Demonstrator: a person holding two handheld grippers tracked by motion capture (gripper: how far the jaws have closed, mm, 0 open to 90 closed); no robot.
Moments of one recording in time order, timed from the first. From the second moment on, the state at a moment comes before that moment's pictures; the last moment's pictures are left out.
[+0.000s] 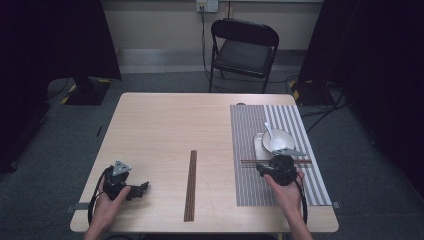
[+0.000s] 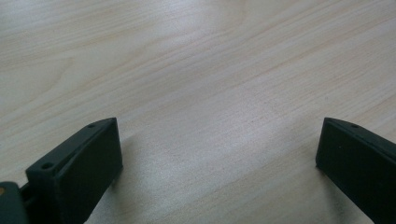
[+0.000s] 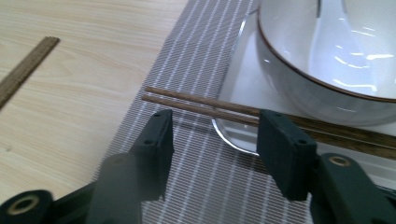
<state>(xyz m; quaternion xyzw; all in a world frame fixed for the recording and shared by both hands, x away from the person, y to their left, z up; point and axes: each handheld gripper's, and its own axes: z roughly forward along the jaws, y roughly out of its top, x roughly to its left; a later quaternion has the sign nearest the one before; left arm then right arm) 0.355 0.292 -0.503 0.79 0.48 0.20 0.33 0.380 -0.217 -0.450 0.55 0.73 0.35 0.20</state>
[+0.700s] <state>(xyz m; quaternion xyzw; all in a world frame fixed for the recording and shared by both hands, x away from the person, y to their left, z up) 0.355 0.292 -0.503 0.79 0.48 0.20 0.33 0.386 -0.258 -0.459 0.58 0.72 0.33 0.22</state>
